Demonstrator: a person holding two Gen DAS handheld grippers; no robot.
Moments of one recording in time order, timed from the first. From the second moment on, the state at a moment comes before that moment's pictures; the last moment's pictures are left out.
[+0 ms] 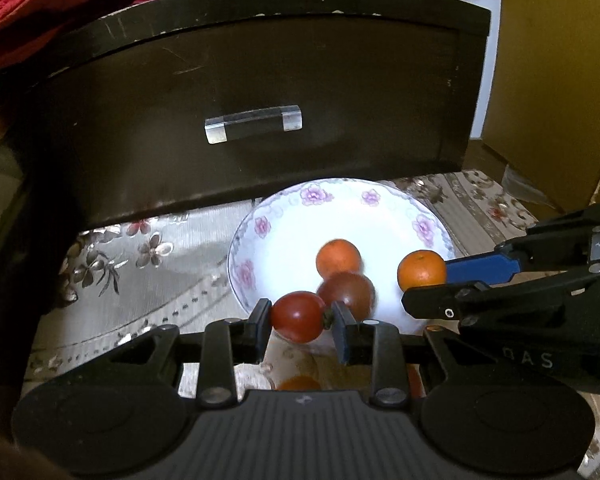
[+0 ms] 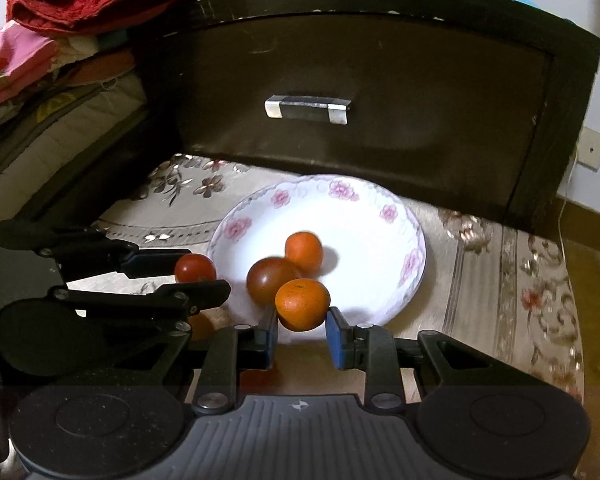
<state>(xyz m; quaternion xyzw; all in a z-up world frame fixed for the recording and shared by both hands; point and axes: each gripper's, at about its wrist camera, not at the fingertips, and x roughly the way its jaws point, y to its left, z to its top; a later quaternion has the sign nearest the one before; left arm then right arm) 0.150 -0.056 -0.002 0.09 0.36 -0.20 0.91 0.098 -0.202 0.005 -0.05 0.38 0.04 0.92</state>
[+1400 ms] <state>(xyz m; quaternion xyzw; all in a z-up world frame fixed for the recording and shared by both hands) 0.193 -0.057 -0.010 0.03 0.35 -0.21 0.91 0.131 -0.211 -0.011 -0.07 0.38 0.02 0.92</state>
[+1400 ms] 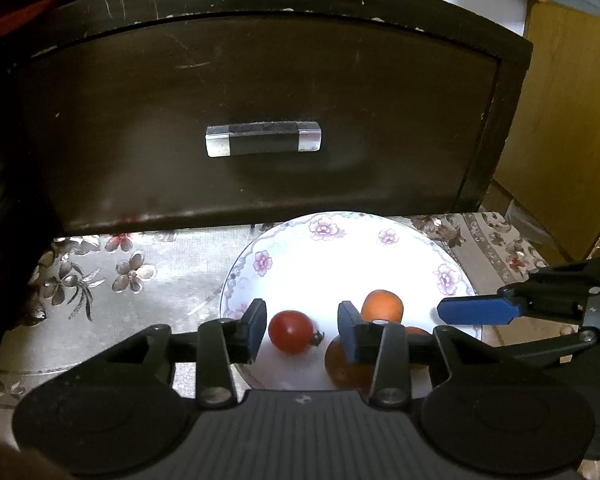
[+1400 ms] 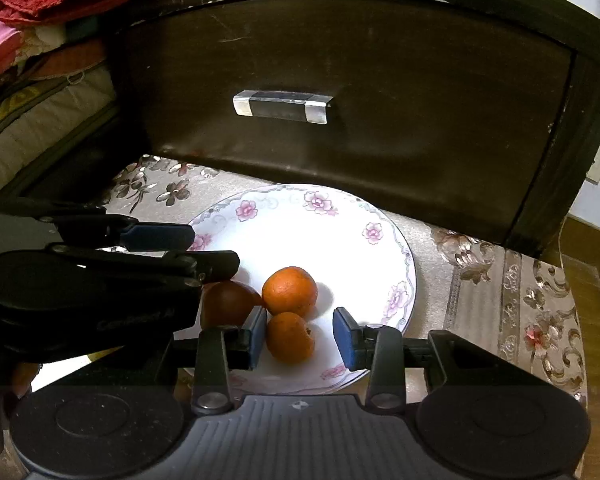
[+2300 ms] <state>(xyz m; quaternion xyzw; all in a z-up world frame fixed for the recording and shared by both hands) 0.146 -0.024 0.023 0.05 0.33 -0.18 0.92 0.090 -0.200 0.018 -0.05 0.35 0.02 0.93</state>
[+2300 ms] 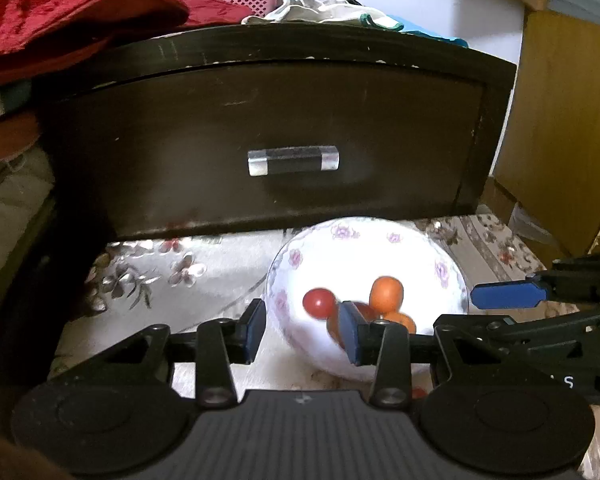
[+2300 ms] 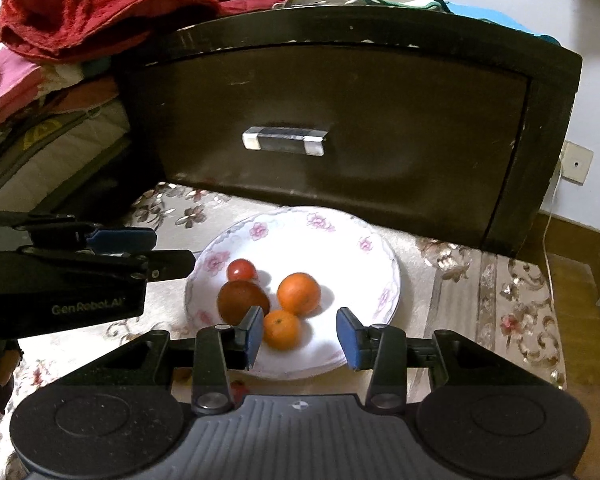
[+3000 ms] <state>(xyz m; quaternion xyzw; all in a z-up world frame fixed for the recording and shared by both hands) 0.072 -0.004 0.030 0.06 0.35 -0.17 0.92 0.033 -0.171 0.021 -0.06 0.37 0.04 0.93</state>
